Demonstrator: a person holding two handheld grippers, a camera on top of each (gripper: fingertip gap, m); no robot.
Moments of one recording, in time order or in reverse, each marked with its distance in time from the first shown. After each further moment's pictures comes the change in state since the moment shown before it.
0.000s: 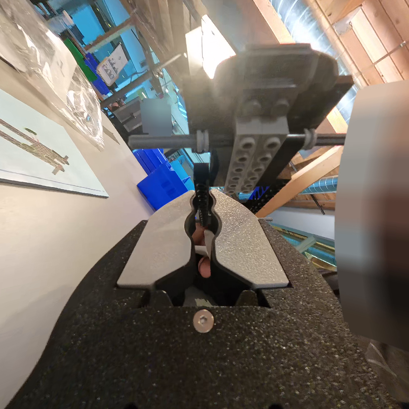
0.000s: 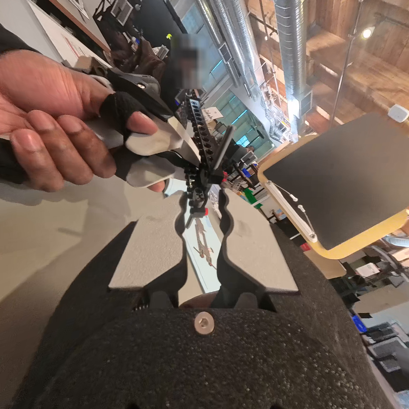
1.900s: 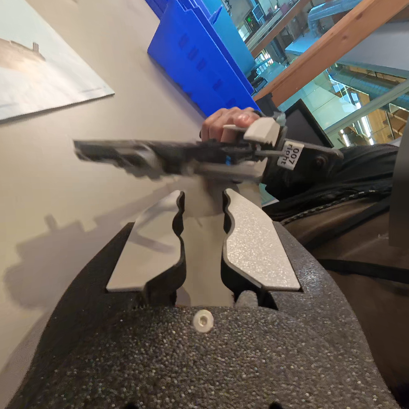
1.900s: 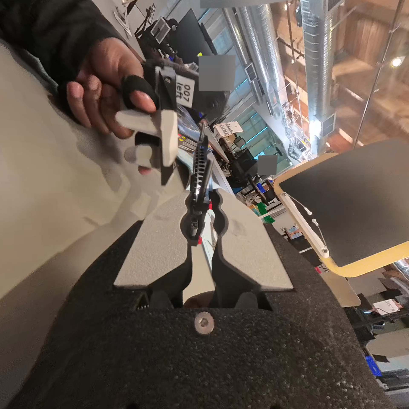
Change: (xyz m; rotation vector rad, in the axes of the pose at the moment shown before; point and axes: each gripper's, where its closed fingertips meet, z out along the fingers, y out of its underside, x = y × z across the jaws) left arm -0.017 0.060 -0.040 -0.728 -0.168 0.203; right arm -0.025 -0.005 -0.027 0.063 -0.108 -0.063
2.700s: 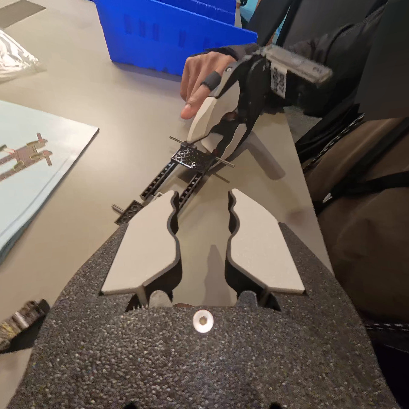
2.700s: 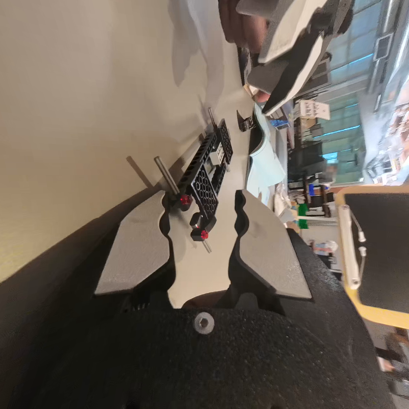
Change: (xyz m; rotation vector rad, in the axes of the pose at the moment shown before) left arm 0.025 0.011 -0.020 -0.212 -0.091 0.570; right arm -0.052 0.044 -0.031 -0.189 -0.406 -0.286
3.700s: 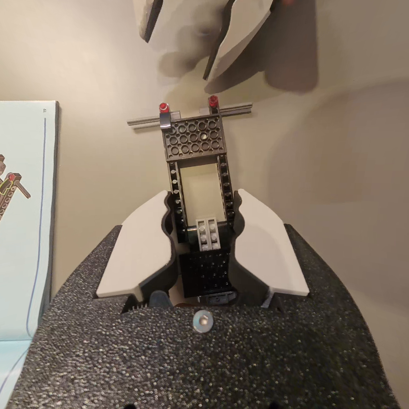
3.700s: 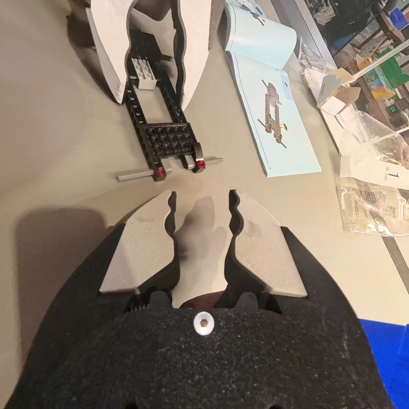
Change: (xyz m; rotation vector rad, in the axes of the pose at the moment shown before) left arm -0.042 0.044 0.066 -0.484 -0.034 0.269; right arm 0.004 0.064 -0.022 -0.230 -0.021 0.698
